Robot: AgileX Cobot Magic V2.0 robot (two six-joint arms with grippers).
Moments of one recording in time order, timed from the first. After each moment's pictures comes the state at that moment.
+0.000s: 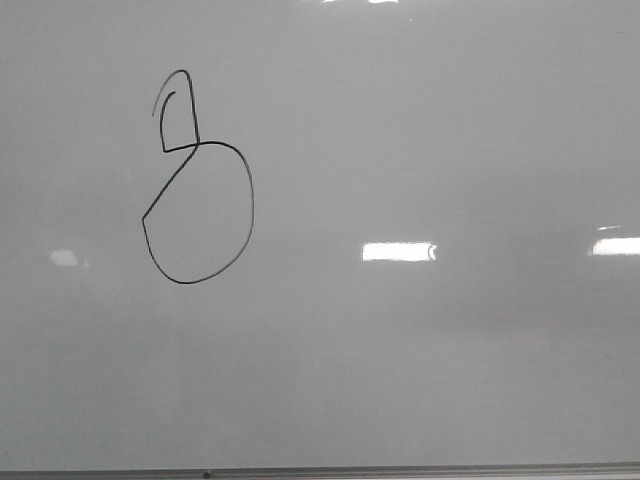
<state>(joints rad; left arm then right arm) -0.18 0.53 -0.46 0.30 0.35 -0.41 0.44 0.12 -0.40 0.31 0.65 -0.26</state>
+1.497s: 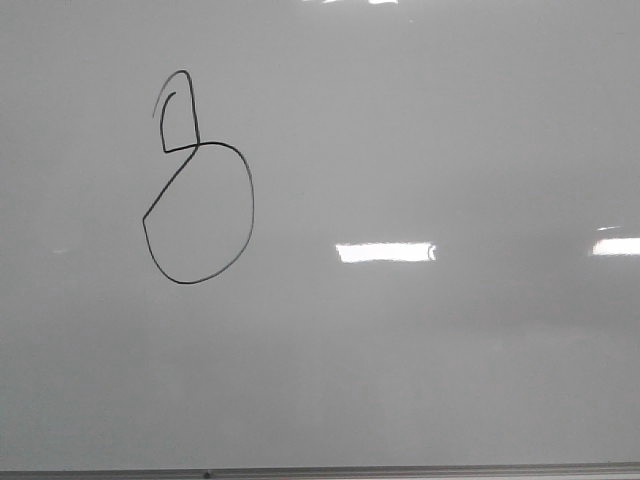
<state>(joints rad) -0.06 0.01 -0.15 -0.03 0.24 0.01 0.44 0.12 -0.40 0.31 0.65 -0.26</state>
